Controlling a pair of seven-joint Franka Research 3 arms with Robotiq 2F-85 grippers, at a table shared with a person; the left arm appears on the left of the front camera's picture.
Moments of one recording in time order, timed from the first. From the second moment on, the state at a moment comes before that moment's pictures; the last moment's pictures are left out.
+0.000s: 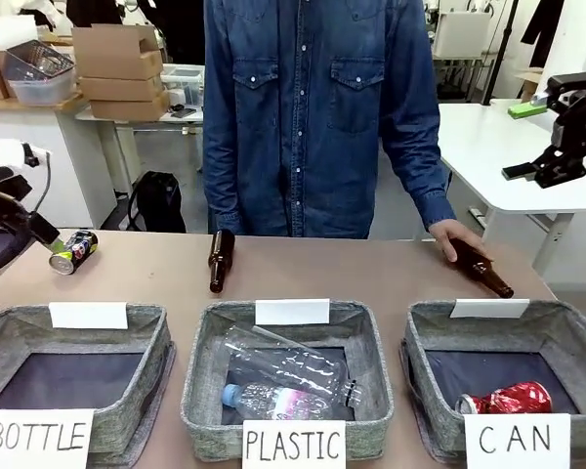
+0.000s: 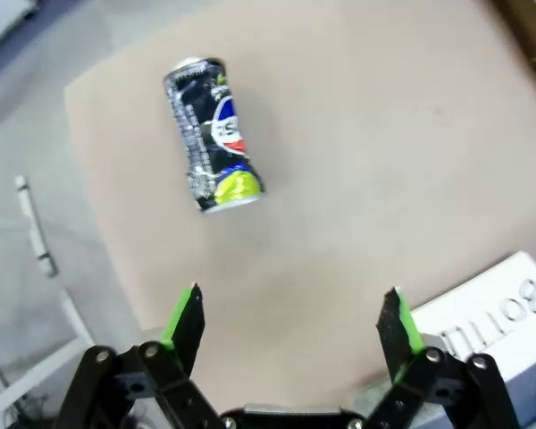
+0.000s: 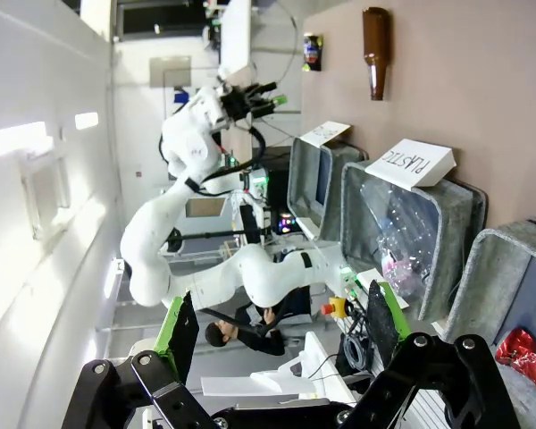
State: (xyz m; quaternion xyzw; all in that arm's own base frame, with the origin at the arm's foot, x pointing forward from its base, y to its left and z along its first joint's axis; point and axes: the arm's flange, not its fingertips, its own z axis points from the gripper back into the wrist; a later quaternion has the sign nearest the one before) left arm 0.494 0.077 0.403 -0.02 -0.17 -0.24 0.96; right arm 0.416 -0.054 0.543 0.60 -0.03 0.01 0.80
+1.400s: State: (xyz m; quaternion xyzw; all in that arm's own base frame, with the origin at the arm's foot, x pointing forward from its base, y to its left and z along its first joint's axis) left arm 0.632 0.092 0.313 -0.04 -0.11 -0.24 0.96; right arm 0.416 -0.054 0.543 0.60 -0.03 0.01 0.80
